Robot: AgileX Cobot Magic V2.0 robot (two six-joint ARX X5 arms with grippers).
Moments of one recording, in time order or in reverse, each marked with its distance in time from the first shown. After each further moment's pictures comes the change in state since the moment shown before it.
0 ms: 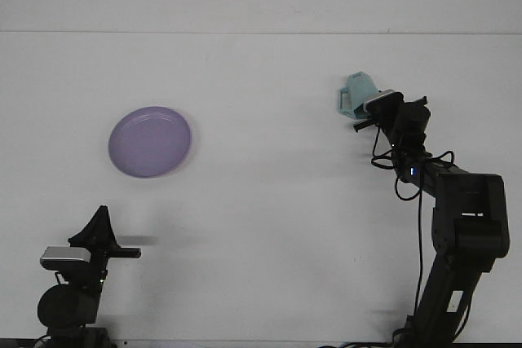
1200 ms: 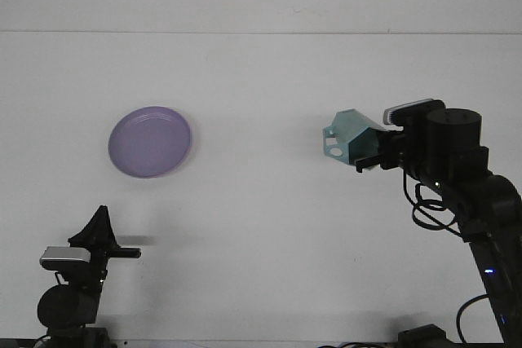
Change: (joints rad) left arm 0.000 0.000 0.000 0.003 0.000 0.000; right arm 0.278 -0.845 0.309 -1.539 0.034 0.416
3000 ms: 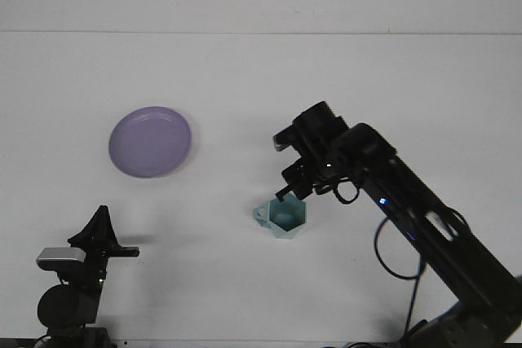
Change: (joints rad) left arm 0.000 0.000 0.001 0.002 0.000 -0.119; right arm 0.356 0.422 0.227 -0.323 0.000 0.011
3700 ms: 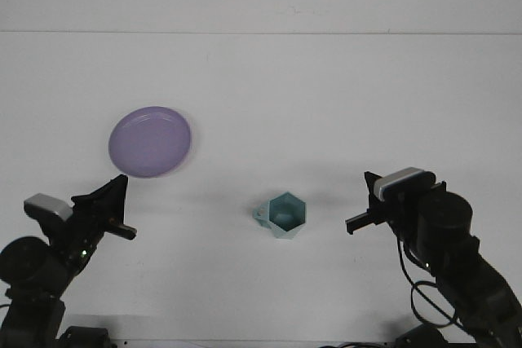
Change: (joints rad) left arm -0.036 0.507 0.606 -0.223 0.352 -0.122; right arm -0.164 -0.855 -0.752 0.649 0.129 0.013
